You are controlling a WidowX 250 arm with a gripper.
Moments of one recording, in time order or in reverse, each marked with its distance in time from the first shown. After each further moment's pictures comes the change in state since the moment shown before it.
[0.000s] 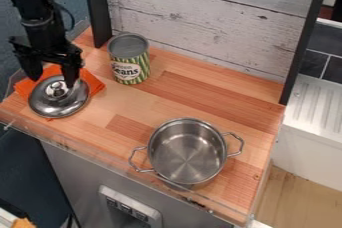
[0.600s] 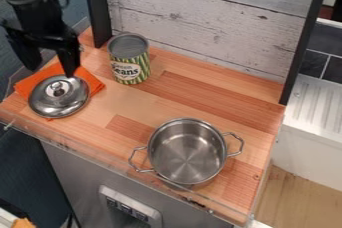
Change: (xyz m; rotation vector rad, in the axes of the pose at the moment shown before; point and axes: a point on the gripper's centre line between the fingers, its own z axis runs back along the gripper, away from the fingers) arm -0.019 -0.019 0.048 -0.081 -0.030 -0.048
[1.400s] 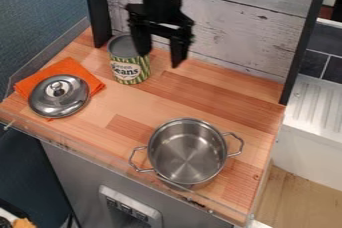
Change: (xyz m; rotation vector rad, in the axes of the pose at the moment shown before) arm 0.055 -0.132 0.006 -0.116 0.034 -0.307
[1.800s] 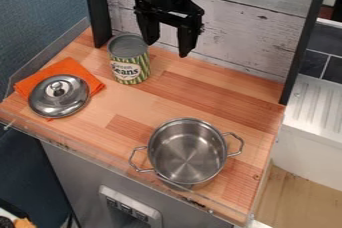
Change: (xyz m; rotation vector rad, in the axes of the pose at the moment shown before) arm 0.016 -0.015 0.009 0.026 -0.035 -0.026
